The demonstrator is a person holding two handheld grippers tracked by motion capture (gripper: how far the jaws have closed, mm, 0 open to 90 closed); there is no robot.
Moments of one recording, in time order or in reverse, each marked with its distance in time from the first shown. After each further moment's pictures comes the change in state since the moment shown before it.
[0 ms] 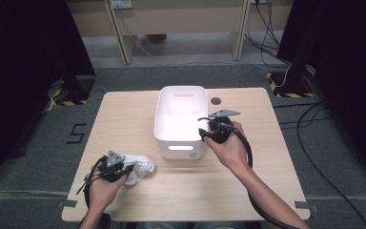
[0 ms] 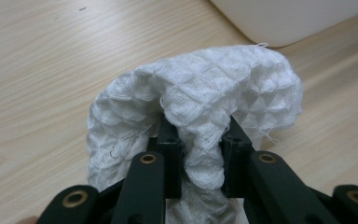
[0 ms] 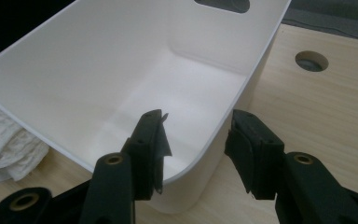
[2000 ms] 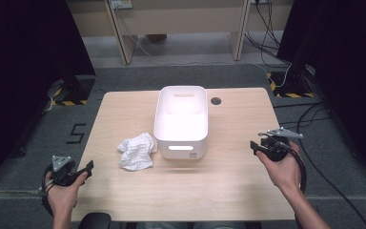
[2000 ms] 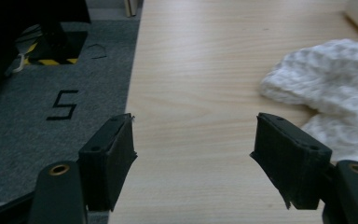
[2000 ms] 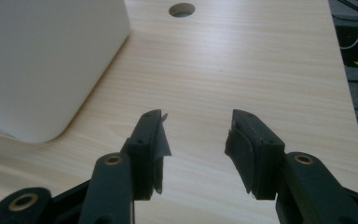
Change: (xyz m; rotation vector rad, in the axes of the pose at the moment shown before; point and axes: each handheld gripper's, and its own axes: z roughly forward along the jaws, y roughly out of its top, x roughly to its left) left arm 0.096 -0.056 -0.051 -0.163 0.309 -0.344; right arm -0.110 -0.090 -0.067 -0.025 -0.182 0.169
